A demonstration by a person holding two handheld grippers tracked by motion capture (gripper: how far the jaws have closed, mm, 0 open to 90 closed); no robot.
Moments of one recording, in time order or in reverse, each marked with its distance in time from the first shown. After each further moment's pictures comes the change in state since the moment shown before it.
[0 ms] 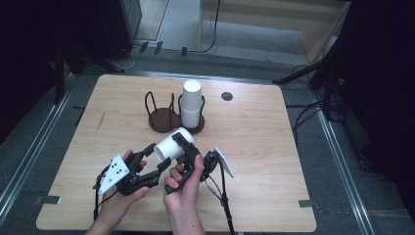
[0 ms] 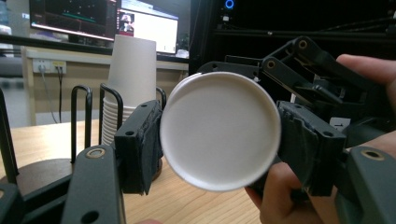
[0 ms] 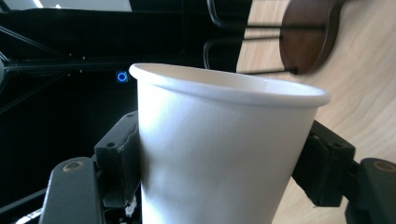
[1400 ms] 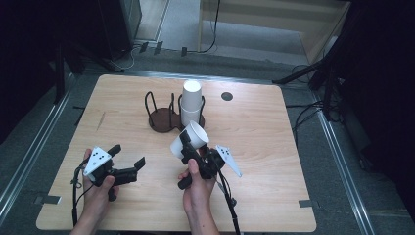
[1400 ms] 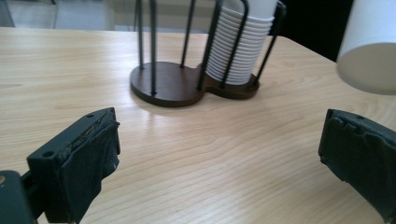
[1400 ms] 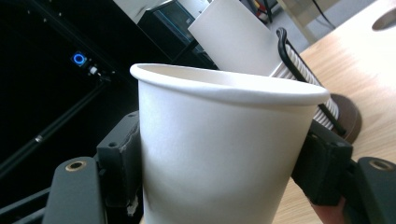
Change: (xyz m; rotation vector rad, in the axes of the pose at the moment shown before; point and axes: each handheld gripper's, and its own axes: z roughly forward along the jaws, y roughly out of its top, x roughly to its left) left arm 0.061 -0.005 -0.032 0.313 0.301 -0.068; right arm 0.007 0.005 -0.006 -0.270 -0.089 -0.784
